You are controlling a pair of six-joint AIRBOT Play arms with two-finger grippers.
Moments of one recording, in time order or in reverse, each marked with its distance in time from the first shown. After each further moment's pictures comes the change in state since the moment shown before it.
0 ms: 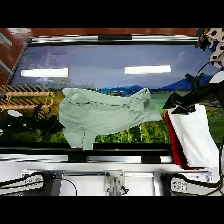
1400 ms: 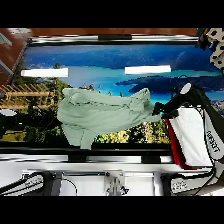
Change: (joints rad) left arm 0.000 0.116 0.001 -0.047 0.006 0.058; right arm 0.143 -0.179 -0.090 -0.113 -0.299 0.080
